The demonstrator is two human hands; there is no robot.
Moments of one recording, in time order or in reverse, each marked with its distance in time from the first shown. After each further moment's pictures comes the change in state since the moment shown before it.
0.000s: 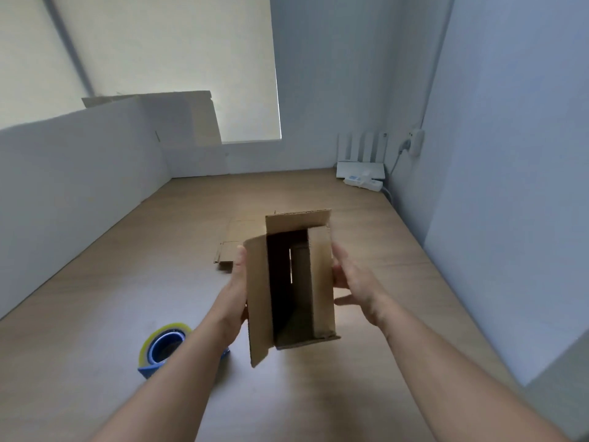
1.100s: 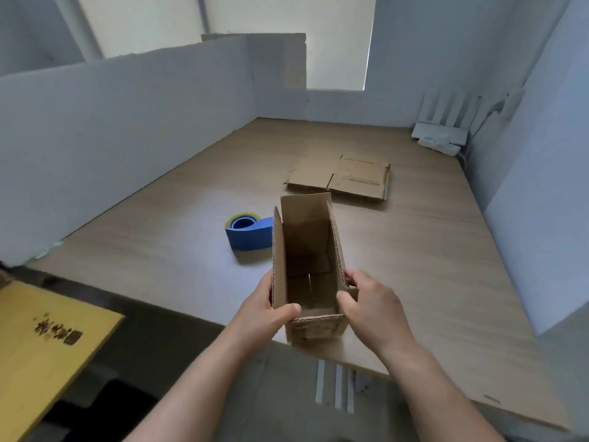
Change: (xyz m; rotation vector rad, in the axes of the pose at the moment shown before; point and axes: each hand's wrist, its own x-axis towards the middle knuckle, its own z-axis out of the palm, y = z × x) left_hand -0.251 -0.098 0.028 0.254 0.174 0.012; right_hand -0.214 0.081 0.051 -0.802 -0.002 -0.376
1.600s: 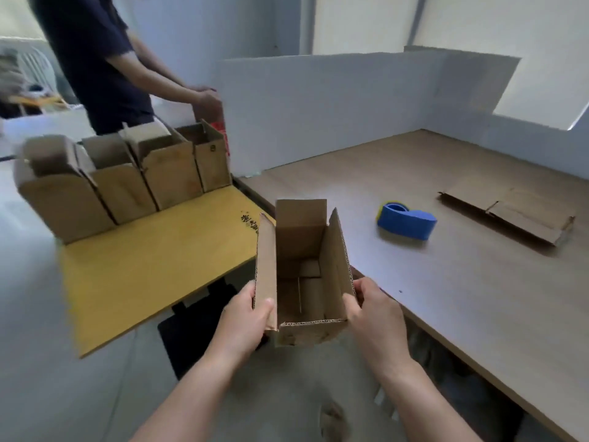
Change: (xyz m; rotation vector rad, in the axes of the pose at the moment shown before) left_hand -0.267 -0.099 -0.086 -0.052 0.789 -0.234; right_hand -0.163 -0.148 0.095 0.075 -0.204 -0.378
